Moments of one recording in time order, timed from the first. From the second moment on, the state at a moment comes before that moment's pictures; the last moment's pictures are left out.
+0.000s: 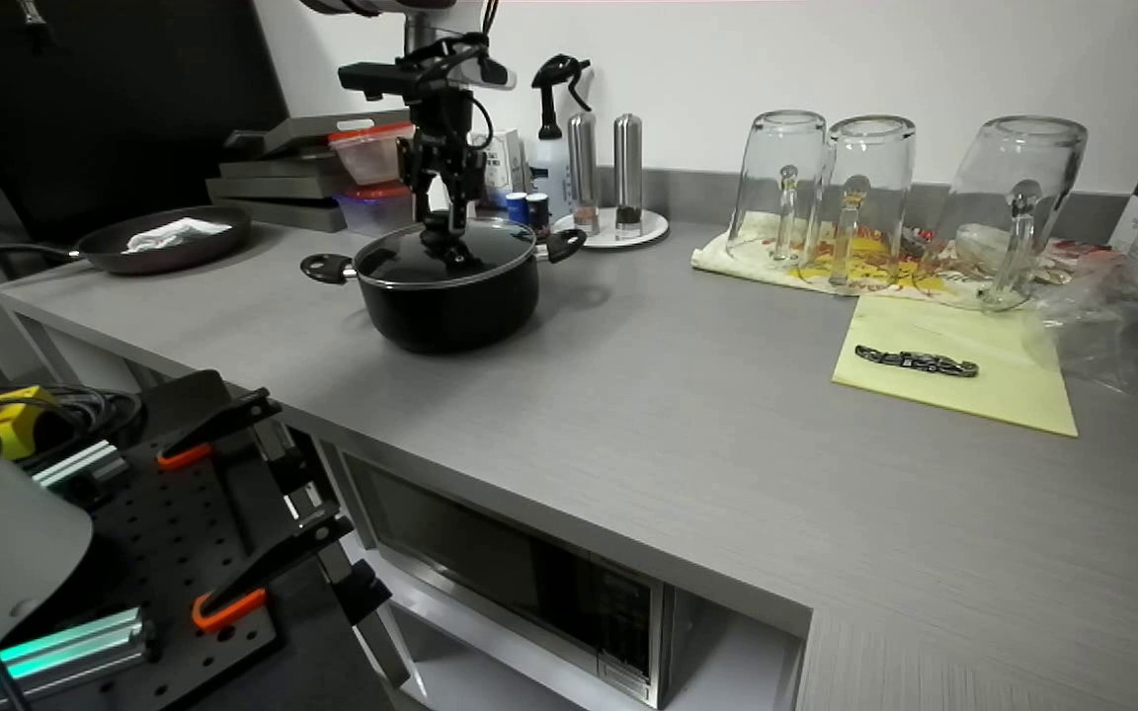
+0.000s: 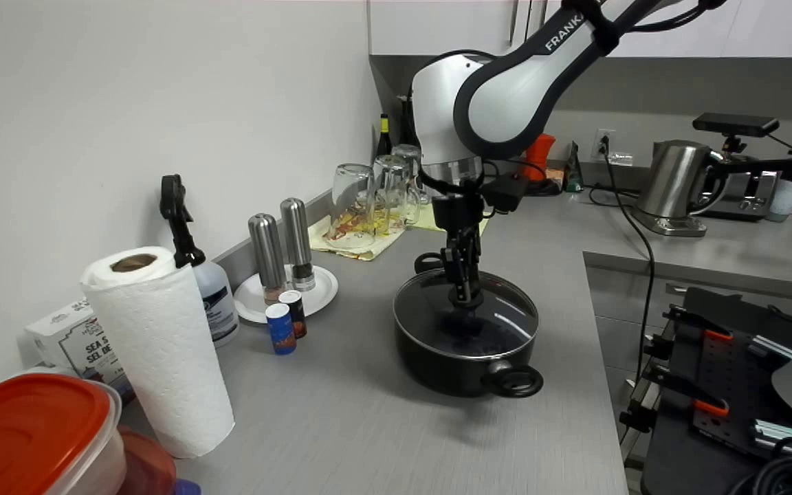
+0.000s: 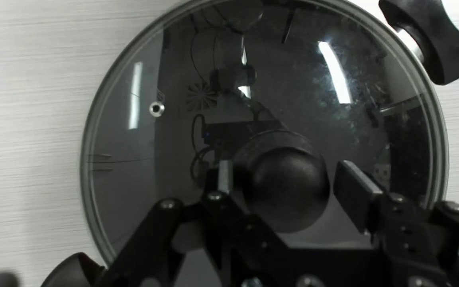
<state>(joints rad) 0.20 0.36 0.15 -2.06 0.01 2.20 0.07</state>
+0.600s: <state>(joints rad) 0.21 0.35 0.15 -2.05 0.00 2.20 0.07</state>
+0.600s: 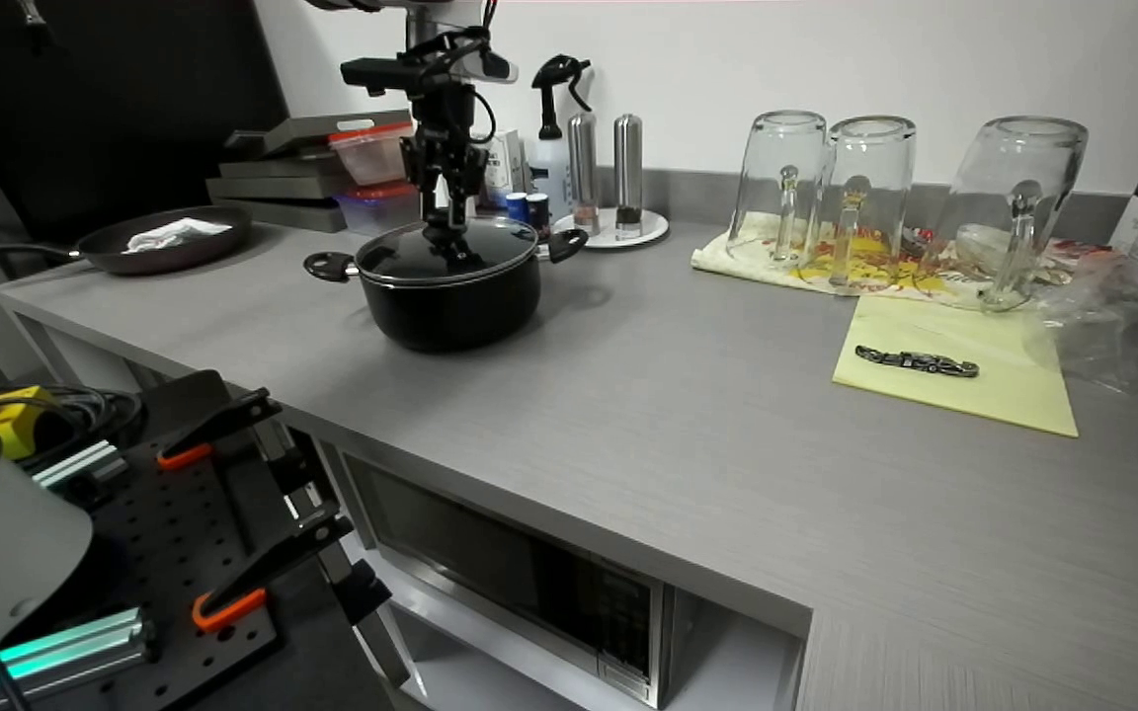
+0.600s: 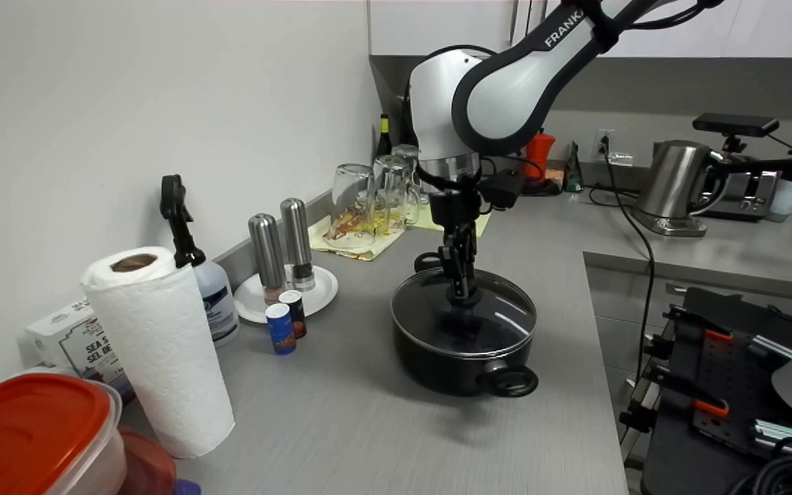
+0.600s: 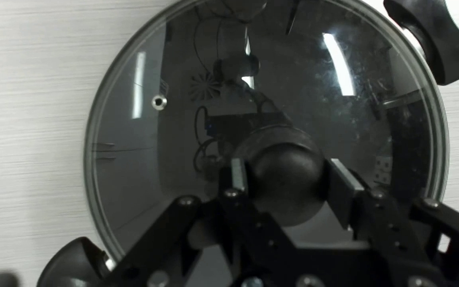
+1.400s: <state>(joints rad) 0.13 0.15 0.09 -2.12 -0.03 2.19 0.08</state>
